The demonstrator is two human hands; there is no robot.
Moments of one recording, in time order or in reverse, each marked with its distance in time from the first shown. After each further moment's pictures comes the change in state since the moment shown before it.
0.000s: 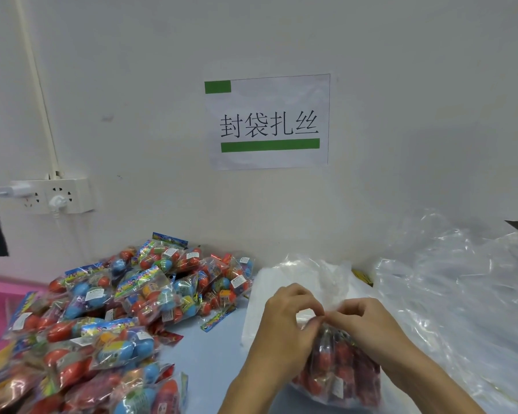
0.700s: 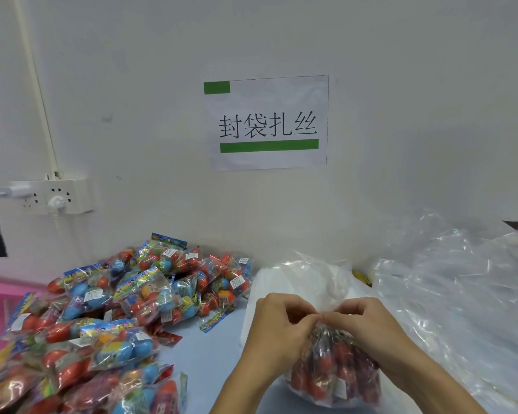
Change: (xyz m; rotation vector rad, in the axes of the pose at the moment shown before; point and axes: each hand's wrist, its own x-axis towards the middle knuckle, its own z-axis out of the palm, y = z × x) left_hand 0.003 -0.006 -0.002 -0.156 -0.059 -0.256; right_hand -0.002 -0.002 -0.003 0.023 -0.056 -0.026
